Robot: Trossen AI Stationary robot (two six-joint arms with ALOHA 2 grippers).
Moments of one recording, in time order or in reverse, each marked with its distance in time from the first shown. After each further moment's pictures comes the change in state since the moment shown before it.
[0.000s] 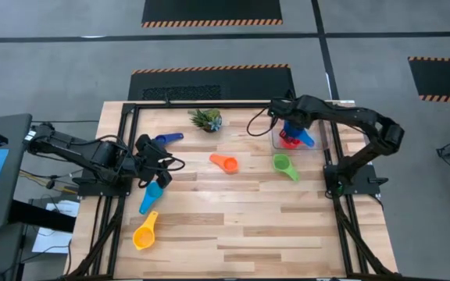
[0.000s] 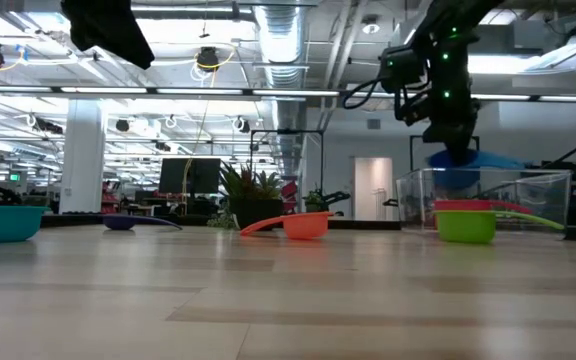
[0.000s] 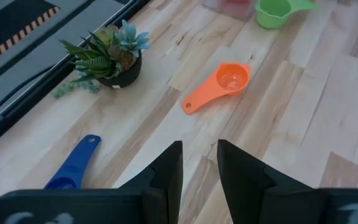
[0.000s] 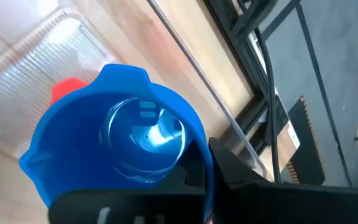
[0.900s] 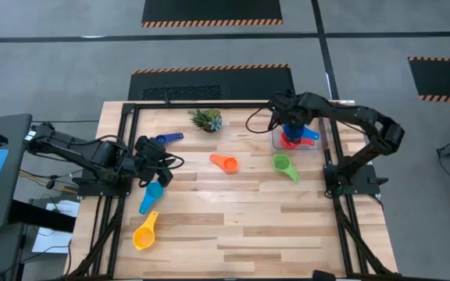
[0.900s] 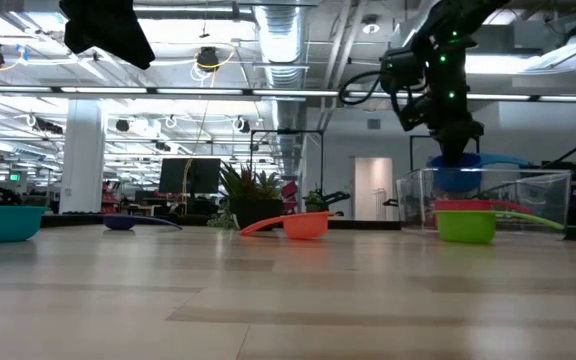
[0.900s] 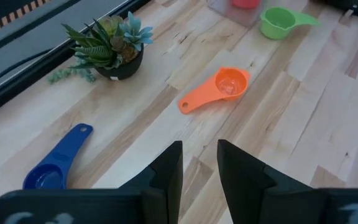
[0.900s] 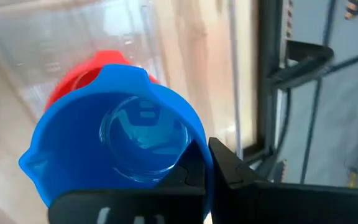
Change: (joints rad) left arm 0.000 0.000 0.000 -0.001 0.000 -0.115; right arm -0.053 0.000 0.001 0.061 -0.145 -0.526
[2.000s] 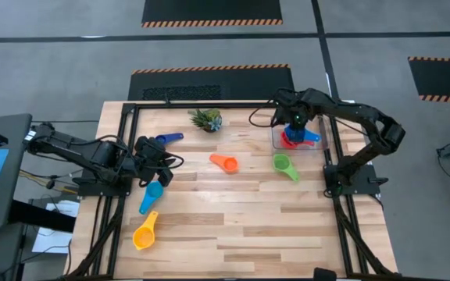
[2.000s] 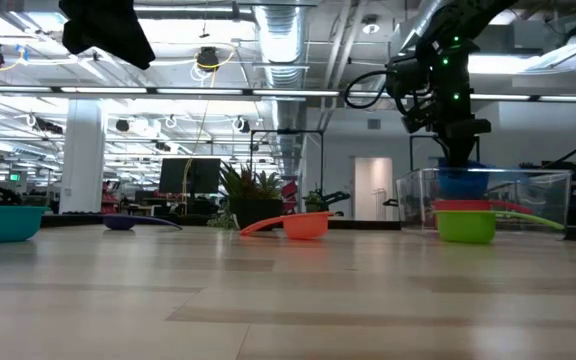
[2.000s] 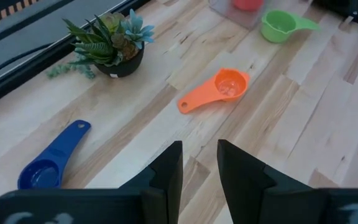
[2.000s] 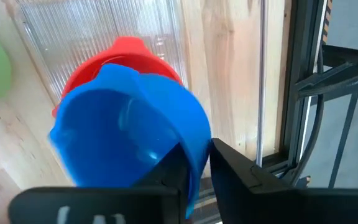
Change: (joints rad) left arm 0.000 0.000 0.000 0.000 0.000 -0.038; right arm -0.070 0.000 0.000 -0.017 -0.126 -0.085
